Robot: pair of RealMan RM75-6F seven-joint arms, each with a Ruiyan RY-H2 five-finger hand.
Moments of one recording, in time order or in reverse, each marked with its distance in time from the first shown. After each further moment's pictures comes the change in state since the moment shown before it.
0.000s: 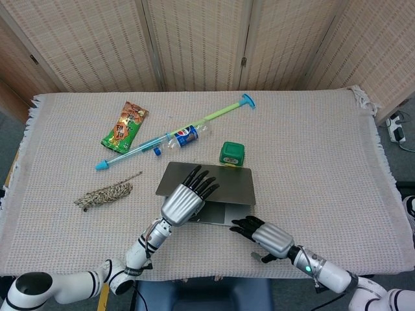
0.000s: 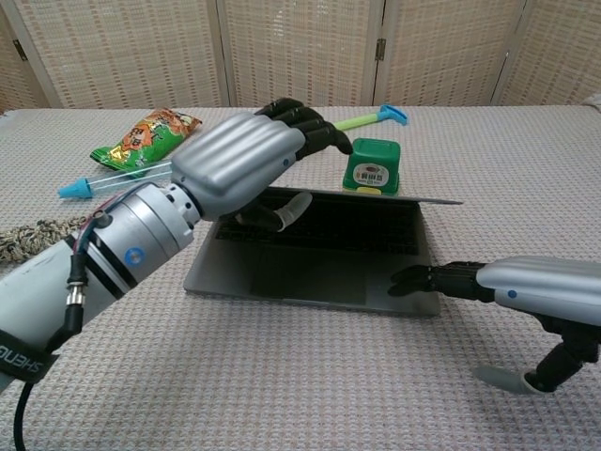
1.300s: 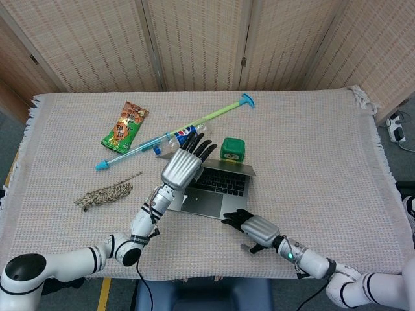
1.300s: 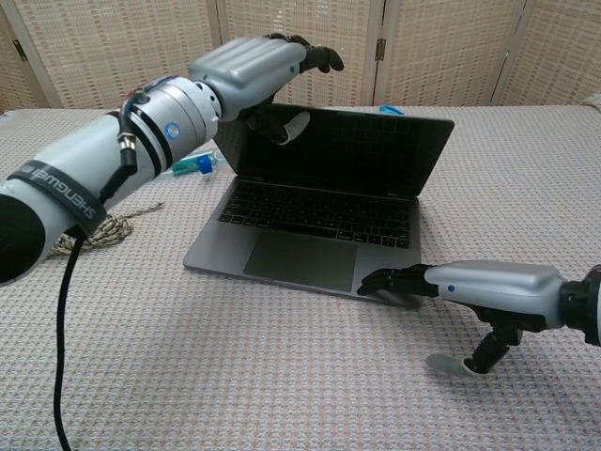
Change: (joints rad) left arm -0.171 0.114 -0.223 -0.059 -0.315 -0.224 0.133; right arm 0.108 -0.115 0.001 0.087 0.171 -0.092 -0.001
